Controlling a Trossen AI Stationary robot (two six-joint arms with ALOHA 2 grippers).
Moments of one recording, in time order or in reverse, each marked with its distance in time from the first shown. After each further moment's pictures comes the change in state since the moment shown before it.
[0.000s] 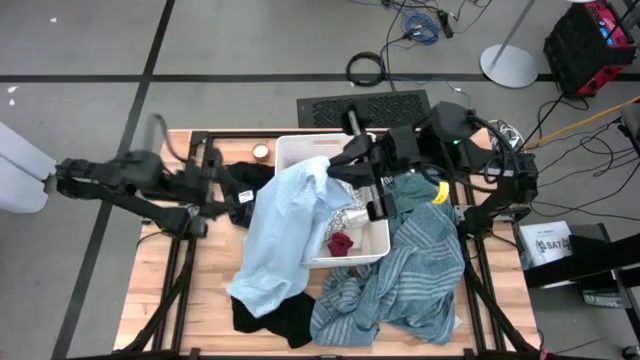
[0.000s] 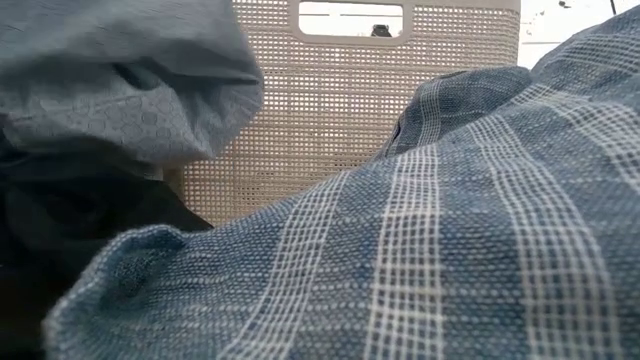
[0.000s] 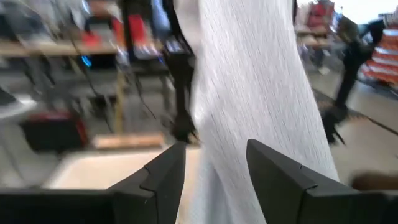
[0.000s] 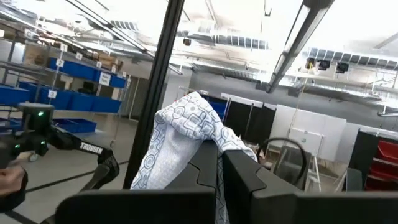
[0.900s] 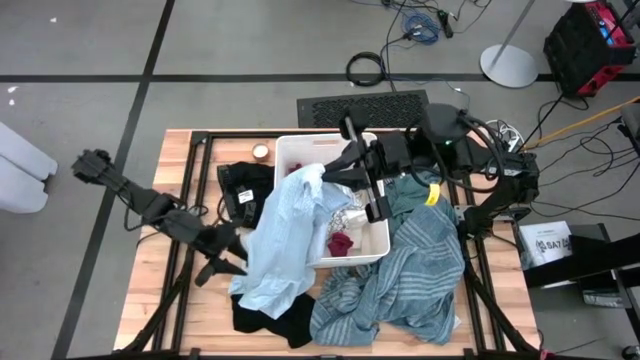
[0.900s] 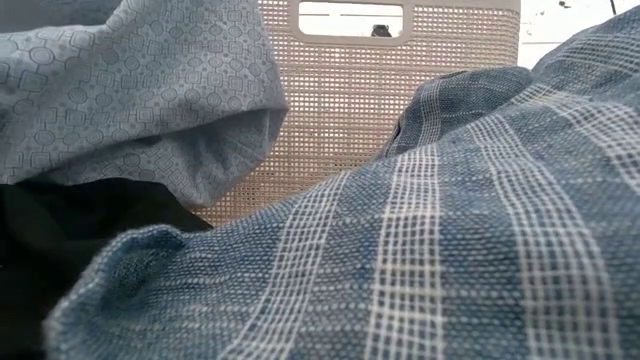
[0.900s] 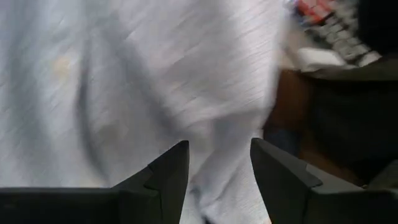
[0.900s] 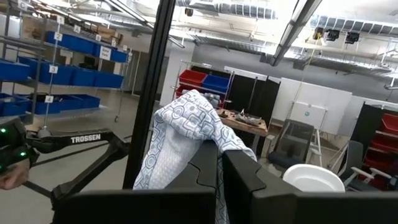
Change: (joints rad) left arm -0.307 -0.040 -0.469 0.081 0.124 -0.462; right arm -0.005 -0.006 0.000 -0.136 0.003 -0.014
